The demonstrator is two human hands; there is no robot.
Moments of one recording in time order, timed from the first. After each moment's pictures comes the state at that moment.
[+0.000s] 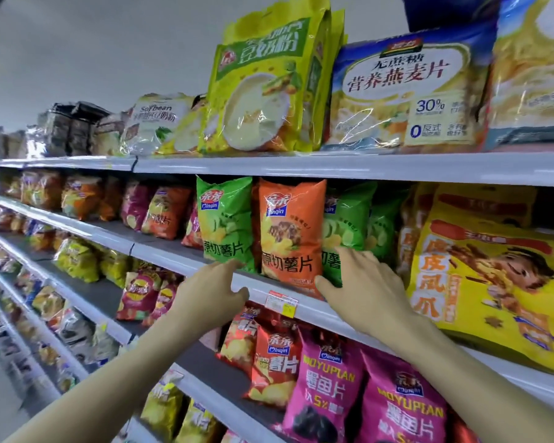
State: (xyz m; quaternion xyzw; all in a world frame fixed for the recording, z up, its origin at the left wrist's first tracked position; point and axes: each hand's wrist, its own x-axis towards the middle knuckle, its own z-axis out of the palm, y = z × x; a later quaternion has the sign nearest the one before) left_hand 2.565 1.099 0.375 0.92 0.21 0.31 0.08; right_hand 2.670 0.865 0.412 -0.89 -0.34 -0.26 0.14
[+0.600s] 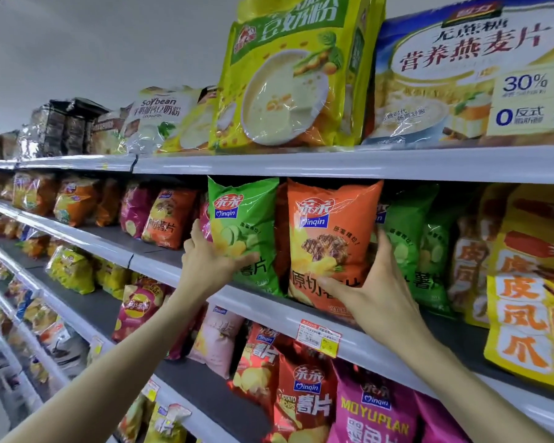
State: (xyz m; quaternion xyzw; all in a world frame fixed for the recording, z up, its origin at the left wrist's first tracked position) left_hand 2.645 1.231 0.396 0.77 0.25 0.43 0.39; right_hand 2.718 0.953 0.399 -0.79 -0.33 -0.22 0.46
